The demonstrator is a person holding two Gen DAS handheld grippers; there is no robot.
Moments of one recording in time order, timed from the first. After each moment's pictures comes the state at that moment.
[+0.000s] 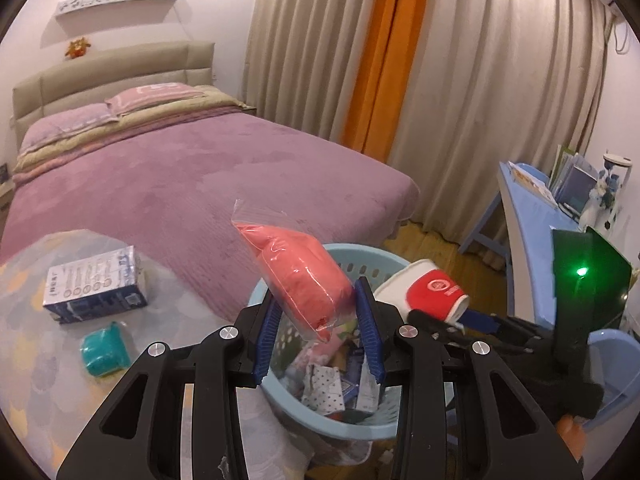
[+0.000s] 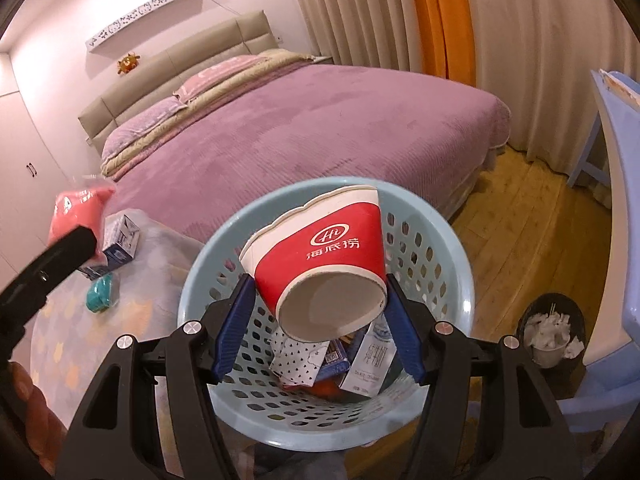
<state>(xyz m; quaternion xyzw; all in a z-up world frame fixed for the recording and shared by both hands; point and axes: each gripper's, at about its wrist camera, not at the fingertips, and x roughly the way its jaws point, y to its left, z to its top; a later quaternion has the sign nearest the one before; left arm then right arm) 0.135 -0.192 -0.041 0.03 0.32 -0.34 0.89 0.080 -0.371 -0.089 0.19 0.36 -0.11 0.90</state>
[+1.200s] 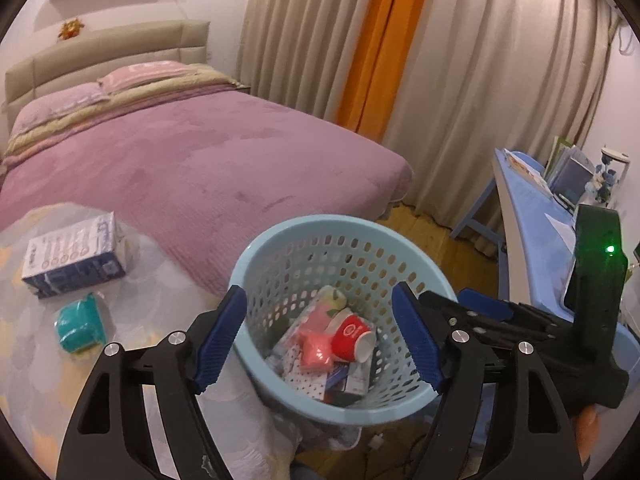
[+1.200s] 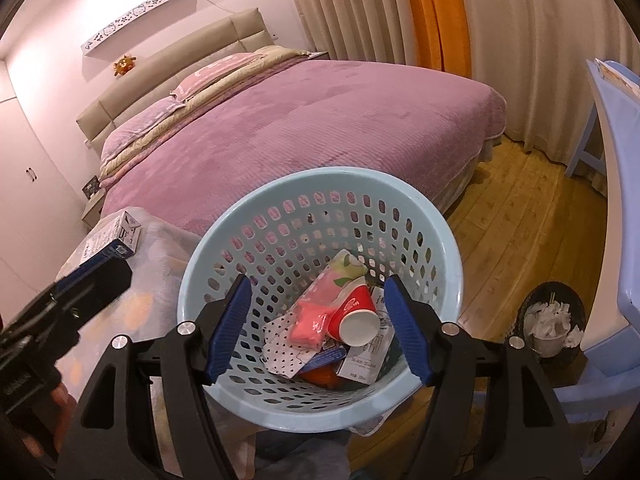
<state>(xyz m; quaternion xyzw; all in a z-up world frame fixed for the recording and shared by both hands) 0.135 -0.194 -0.066 0.02 0.35 -0.34 0.87 0.064 -0.372 -0.090 0.20 0.37 -0.11 0.90</state>
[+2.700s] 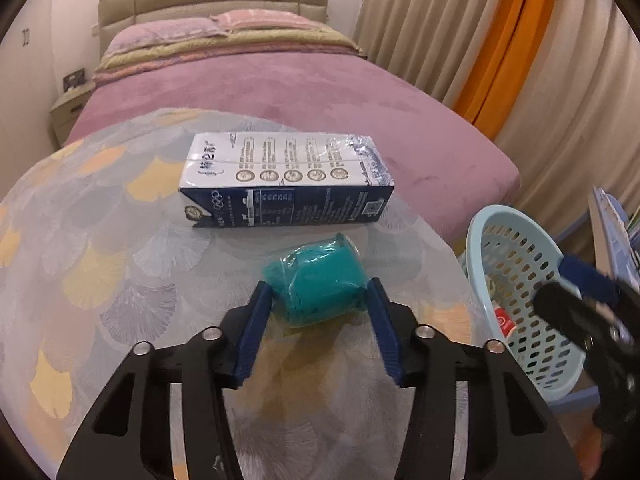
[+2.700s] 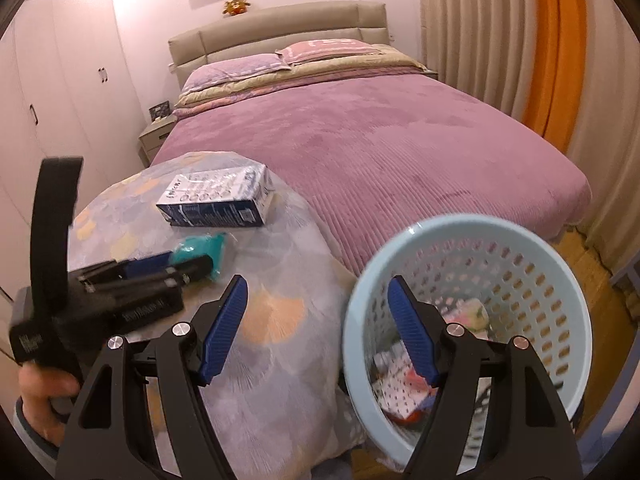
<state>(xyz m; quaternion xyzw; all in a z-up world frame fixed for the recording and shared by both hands) 0.212 -0.048 -0.114 -0.01 0.43 -0.17 0.89 0.153 -0.206 -0.074 0.04 0.37 0.03 0.93</state>
